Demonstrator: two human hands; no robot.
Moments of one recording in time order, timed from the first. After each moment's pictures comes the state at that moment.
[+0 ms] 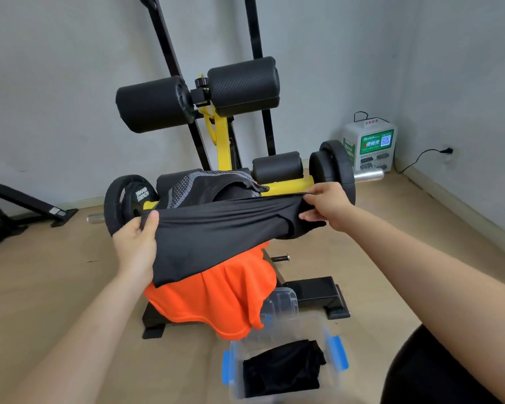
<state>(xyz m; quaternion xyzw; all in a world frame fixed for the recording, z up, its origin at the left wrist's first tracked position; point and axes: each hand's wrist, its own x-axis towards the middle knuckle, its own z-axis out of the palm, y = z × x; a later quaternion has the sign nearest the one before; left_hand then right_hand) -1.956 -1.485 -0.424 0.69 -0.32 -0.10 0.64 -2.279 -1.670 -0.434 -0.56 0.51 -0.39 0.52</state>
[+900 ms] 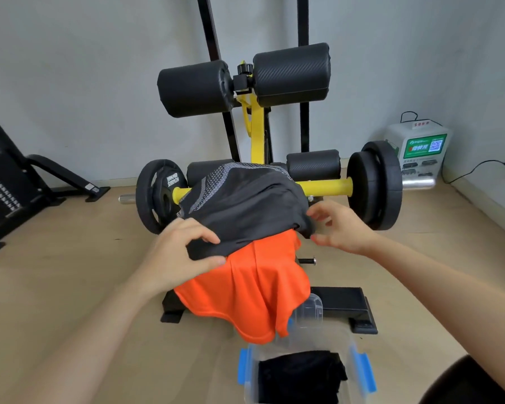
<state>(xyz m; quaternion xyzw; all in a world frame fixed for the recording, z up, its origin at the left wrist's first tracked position) -1.947 -1.443 -0.420 0.68 -0.68 -0.01 0.27 -2.244 -1.661 -0.472 -0.85 0.35 -0.26 0.28</state>
